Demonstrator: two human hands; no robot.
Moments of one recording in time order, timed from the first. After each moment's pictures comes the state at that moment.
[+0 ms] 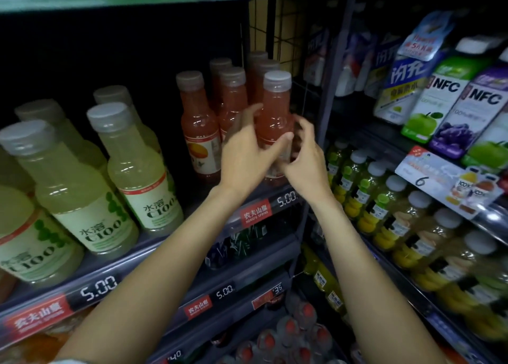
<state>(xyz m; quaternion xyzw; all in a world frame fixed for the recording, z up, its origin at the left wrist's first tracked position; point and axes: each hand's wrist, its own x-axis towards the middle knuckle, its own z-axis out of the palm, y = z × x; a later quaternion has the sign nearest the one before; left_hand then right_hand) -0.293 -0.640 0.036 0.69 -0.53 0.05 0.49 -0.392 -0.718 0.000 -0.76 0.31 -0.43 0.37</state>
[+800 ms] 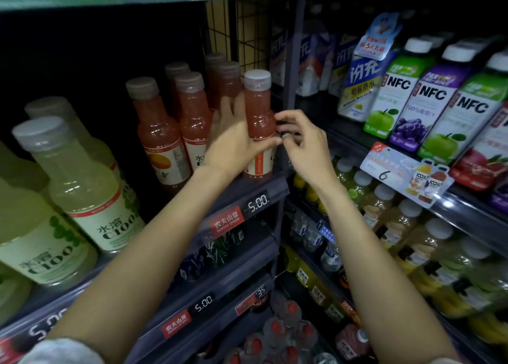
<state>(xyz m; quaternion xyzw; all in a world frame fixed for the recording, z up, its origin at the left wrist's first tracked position) -0.298 -0.690 0.049 0.74 -0.59 0.09 0.32 -0.433 -0.758 0.024 -0.77 0.26 -0.47 0.34</state>
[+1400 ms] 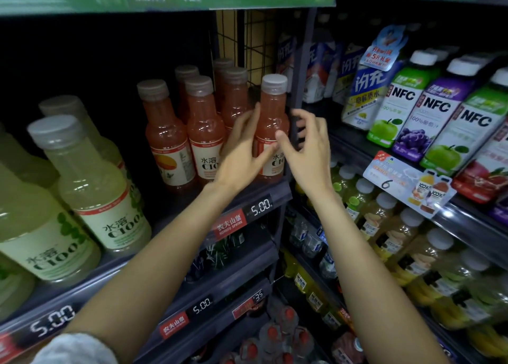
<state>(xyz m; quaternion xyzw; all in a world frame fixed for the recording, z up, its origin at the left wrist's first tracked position) -0.292 -0.696 0.014 0.65 -0.62 0.03 0.43 -0.422 -0.756 0.017 -0.76 0.35 -0.51 0.21</state>
